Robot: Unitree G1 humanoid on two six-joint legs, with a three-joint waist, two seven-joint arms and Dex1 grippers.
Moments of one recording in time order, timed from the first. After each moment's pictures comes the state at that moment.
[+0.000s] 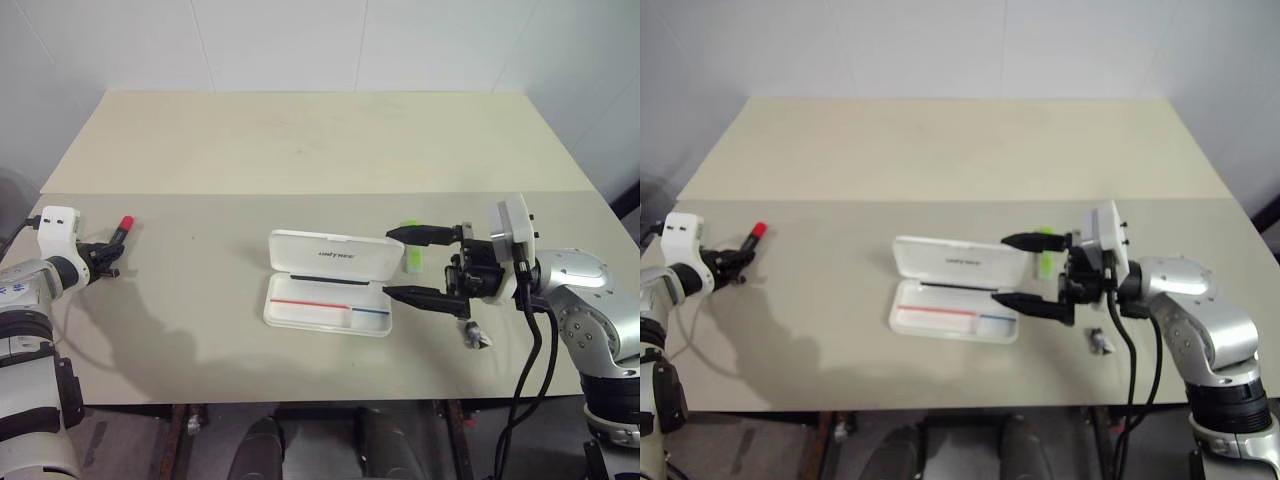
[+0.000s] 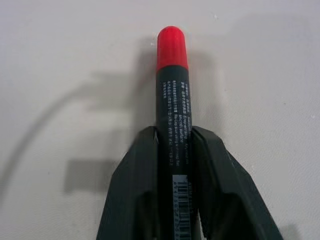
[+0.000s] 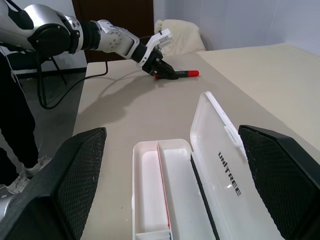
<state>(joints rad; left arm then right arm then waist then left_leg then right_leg) -0.78 0.87 0.26 1.12 -0.11 0.25 -0.63 -0.38 -0.71 -0.10 -0.33 0.74 0.48 1.13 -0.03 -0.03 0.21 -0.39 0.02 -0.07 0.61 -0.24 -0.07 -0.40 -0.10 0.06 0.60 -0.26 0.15</state>
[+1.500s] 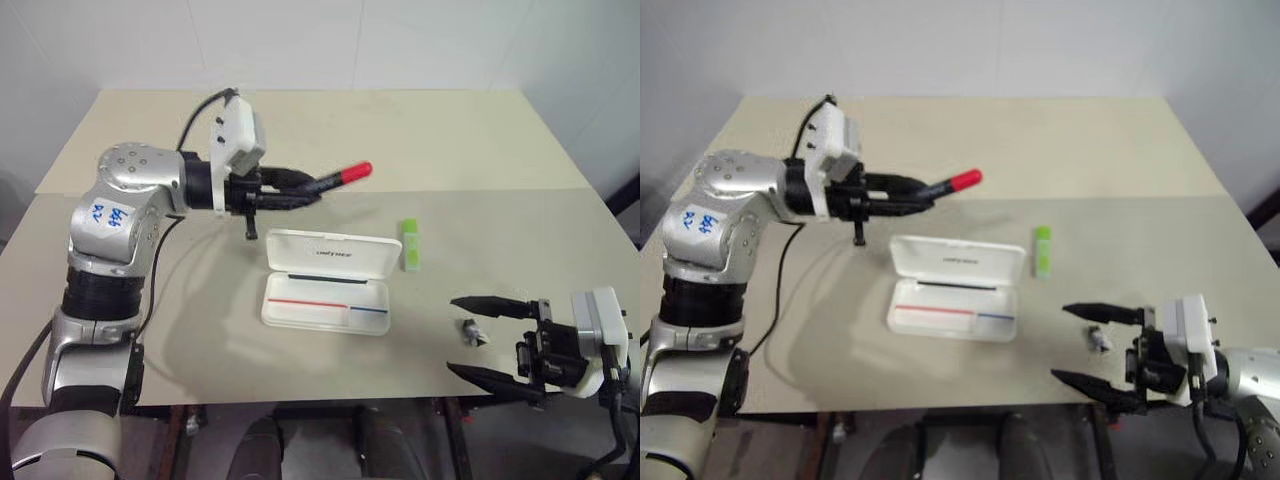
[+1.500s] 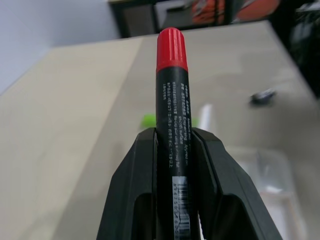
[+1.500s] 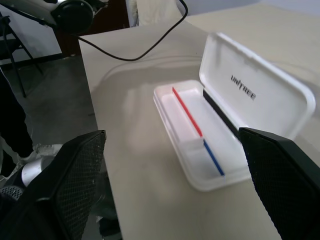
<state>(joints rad) -0.83 0.62 -0.05 -0.17 -0.44 0.65 -1.11 0.27 -0.78 -0.46 -0.51 0.78 0.31 1.25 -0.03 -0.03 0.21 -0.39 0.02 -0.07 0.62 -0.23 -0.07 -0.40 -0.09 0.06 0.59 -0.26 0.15</state>
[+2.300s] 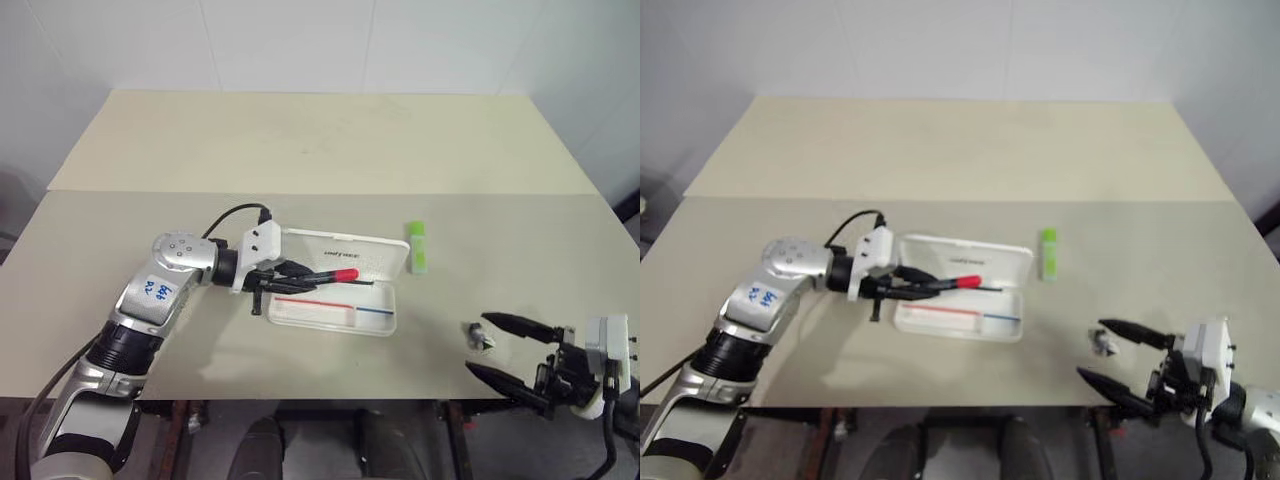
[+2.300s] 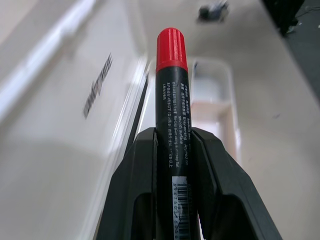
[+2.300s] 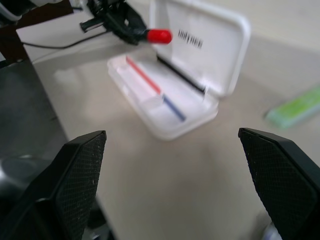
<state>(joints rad) -0.61 0.62 -0.24 0.06 -0.23 0.30 -1.14 0.43 -0.70 -0.49 -0.40 0.72 0.21 1.17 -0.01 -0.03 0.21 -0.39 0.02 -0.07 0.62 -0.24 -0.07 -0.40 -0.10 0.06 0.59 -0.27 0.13</state>
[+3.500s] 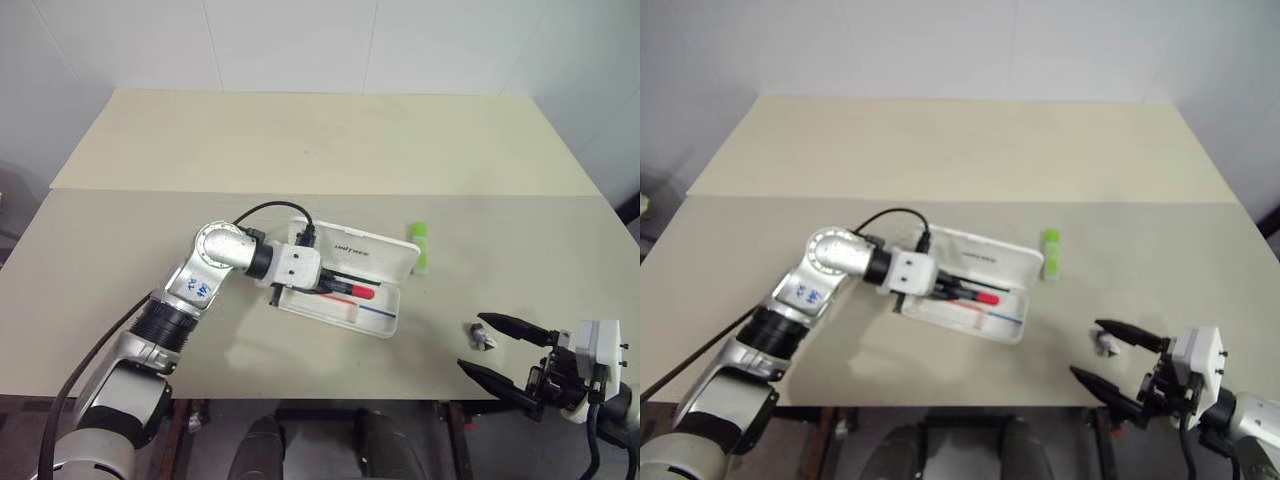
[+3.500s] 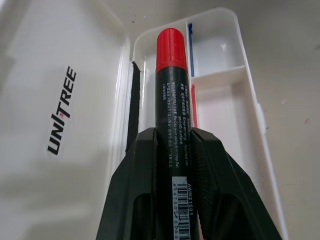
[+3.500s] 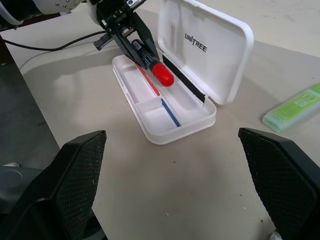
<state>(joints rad) -0.76 0.52 -0.36 0.25 0.07 -0.16 -1.17 0.43 -0.66 -0.47 -0.46 0.70 0.20 1.09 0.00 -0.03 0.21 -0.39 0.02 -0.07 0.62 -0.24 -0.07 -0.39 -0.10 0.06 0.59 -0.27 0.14</state>
